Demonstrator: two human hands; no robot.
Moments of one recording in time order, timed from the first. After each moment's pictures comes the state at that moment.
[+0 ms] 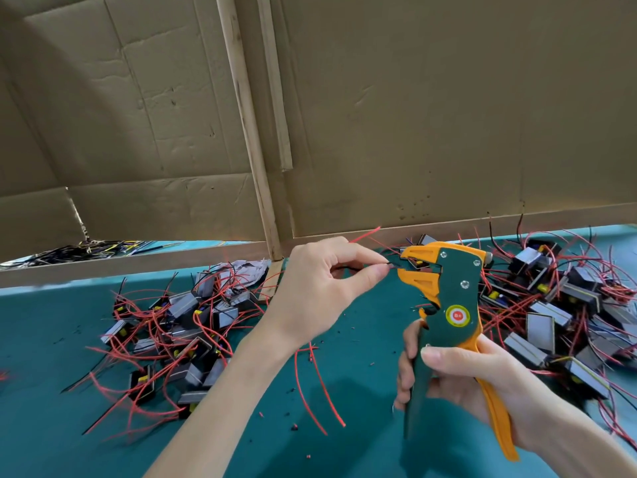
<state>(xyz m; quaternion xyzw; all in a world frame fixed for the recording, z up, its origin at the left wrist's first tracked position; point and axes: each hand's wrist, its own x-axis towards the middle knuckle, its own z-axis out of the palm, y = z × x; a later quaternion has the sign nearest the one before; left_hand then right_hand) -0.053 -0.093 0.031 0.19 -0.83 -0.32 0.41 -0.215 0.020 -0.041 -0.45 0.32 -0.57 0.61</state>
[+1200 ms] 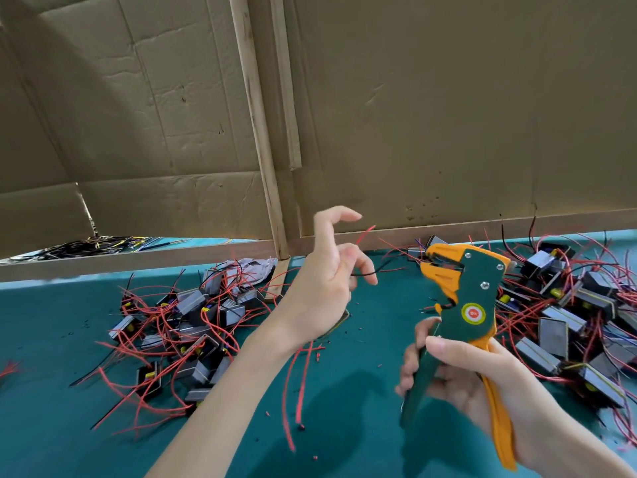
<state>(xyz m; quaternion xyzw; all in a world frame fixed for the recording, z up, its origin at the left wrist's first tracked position) -0.051 -0.105 0.021 0.20 -0.81 -0.42 0.36 -0.197 0.020 -0.037 -0.34 0.37 -0.65 0.57</state>
